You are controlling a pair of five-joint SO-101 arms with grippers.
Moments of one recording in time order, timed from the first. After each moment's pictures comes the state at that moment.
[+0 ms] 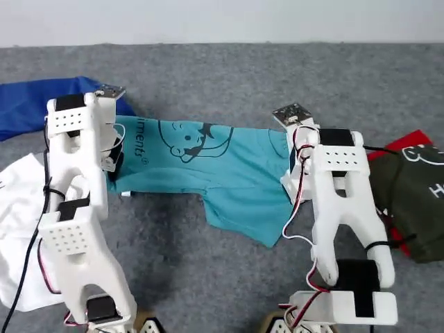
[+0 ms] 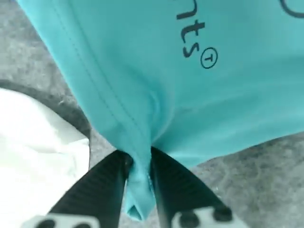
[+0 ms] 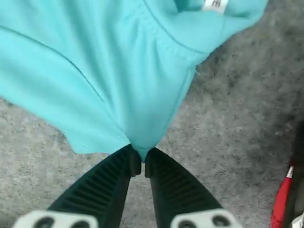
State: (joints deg) left arm -15.1 35.9 -24.7 99.3 -12.8; right arm -2.1 -4.2 18.3 81.5 23.4
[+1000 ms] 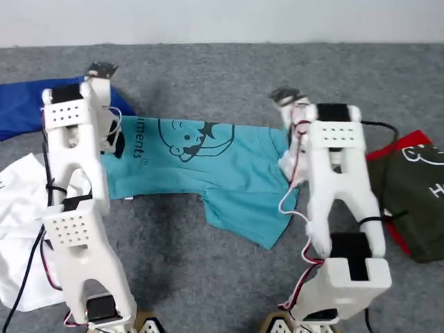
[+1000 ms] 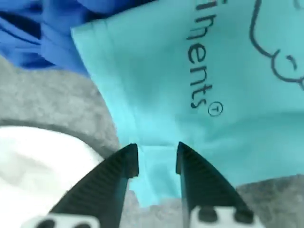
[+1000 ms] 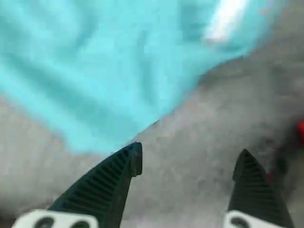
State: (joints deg) left arm -15.2 42.5 -43.6 98.5 -13.1; right arm -5.1 7.7 -1.0 94.1 30.6
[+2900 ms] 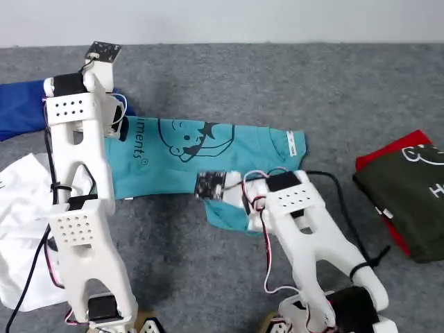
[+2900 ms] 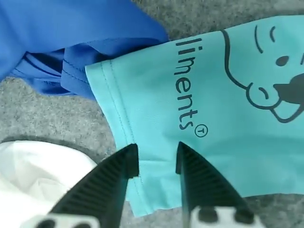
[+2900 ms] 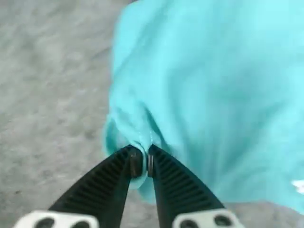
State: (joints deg) left arm -12.7 42.5 -50.0 99.5 -10.0; right arm -21.3 -16.2 41.5 59.8 61.2
